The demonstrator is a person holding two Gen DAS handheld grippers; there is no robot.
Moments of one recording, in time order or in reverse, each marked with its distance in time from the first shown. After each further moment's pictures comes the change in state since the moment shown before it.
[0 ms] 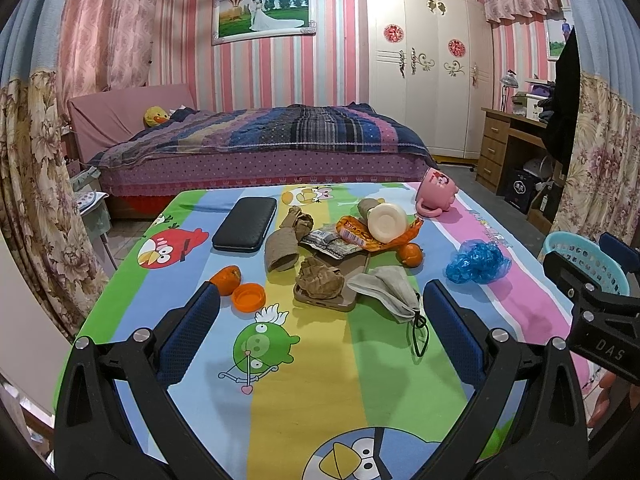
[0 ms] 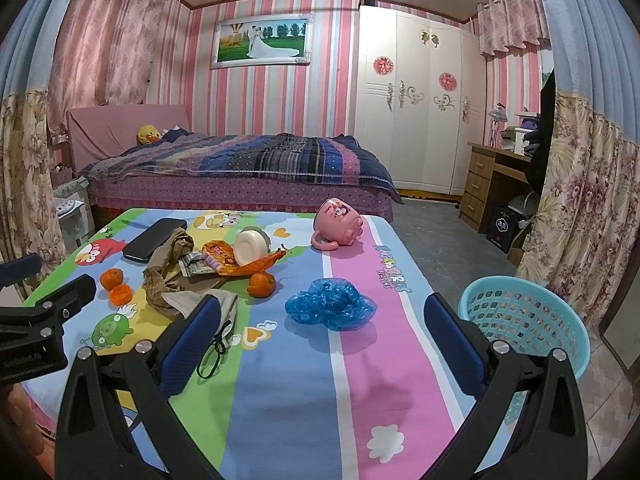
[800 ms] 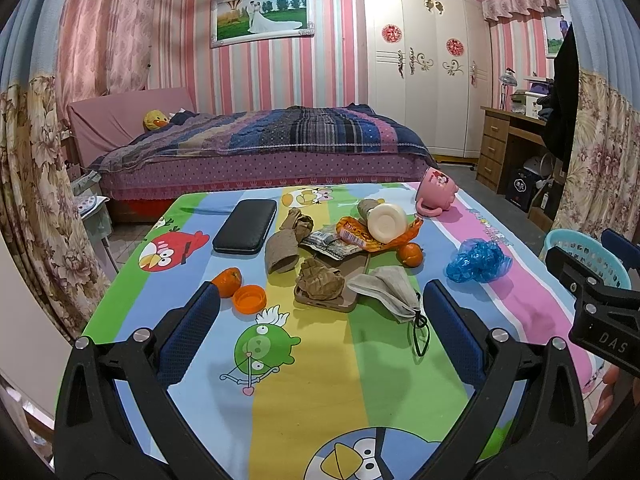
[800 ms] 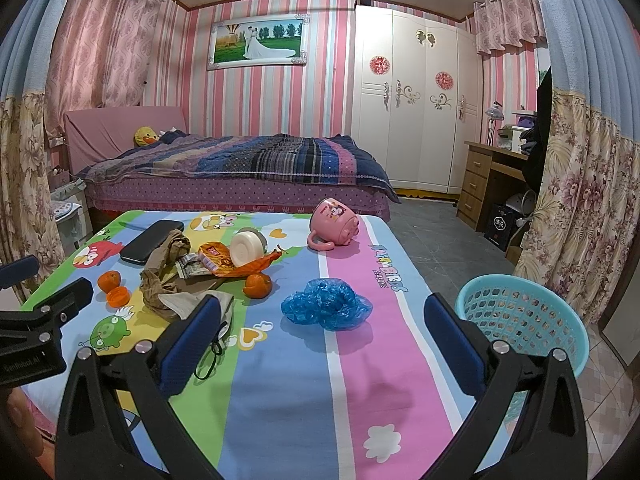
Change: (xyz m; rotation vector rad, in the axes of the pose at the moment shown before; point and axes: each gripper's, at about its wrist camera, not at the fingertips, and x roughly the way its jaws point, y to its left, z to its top) left arm 0.000 0.001 0.001 0.005 -0.006 0.000; right arm 0.000 -0.002 0.001 0.005 0.002 -0.010
